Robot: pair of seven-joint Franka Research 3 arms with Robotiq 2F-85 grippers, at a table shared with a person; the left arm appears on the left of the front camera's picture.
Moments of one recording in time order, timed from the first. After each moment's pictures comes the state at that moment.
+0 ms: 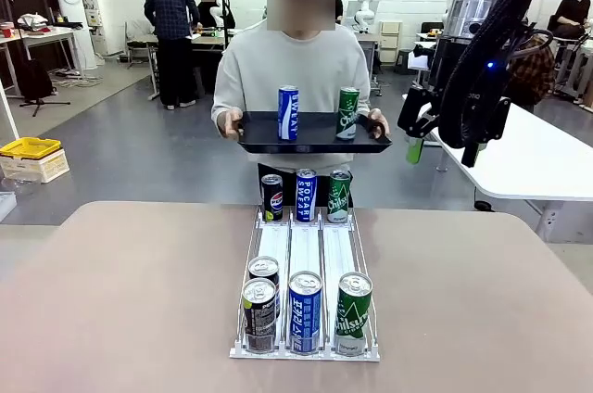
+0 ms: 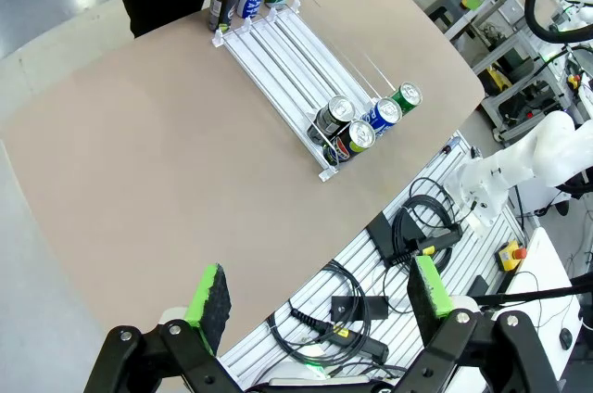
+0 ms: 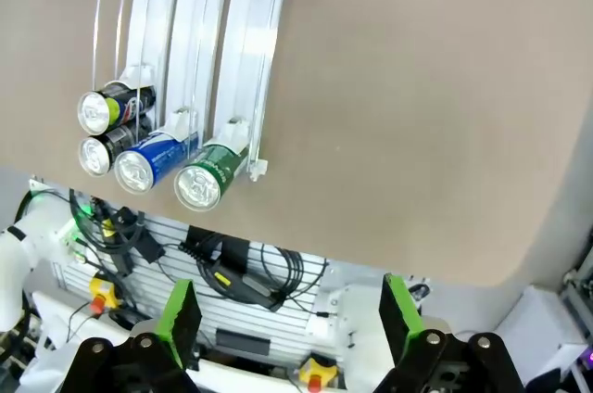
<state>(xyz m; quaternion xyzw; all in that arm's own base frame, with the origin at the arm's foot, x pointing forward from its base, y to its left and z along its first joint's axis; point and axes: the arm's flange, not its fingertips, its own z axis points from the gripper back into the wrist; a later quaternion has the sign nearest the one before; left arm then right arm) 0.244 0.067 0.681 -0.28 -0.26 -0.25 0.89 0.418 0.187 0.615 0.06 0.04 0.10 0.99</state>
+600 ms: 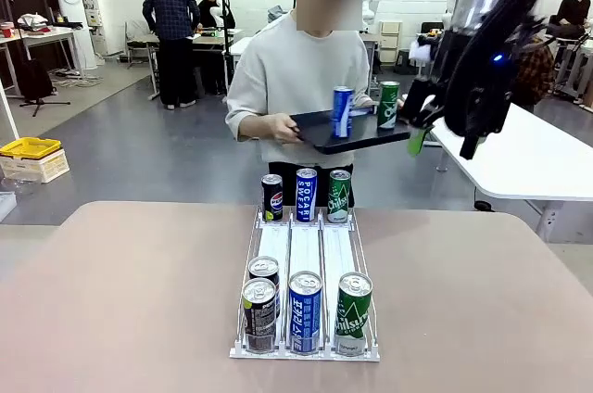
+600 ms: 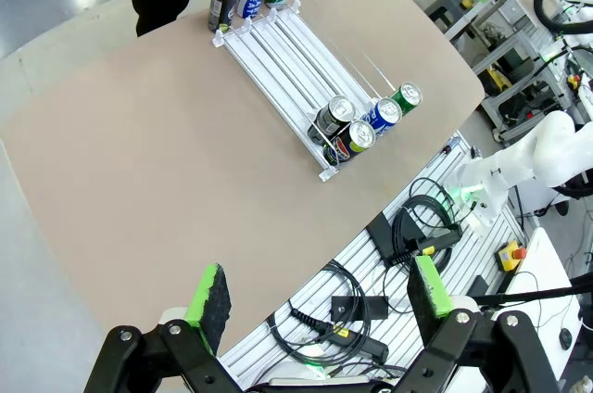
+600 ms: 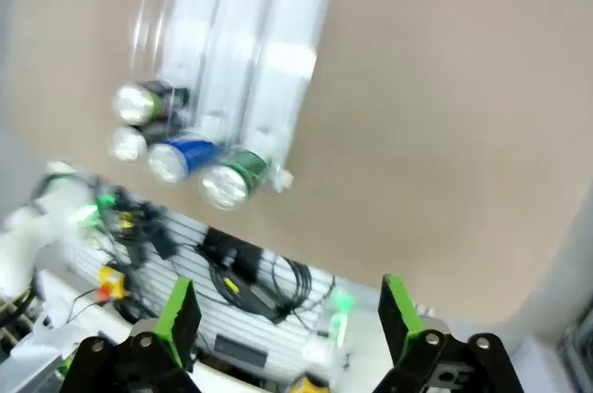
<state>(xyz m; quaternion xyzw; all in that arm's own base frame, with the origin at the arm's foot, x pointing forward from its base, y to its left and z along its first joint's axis) 0.244 0.067 0.681 -0.28 -0.26 -0.25 0.89 0.409 0.156 0.648 0.14 -0.02 0.16 0.98</state>
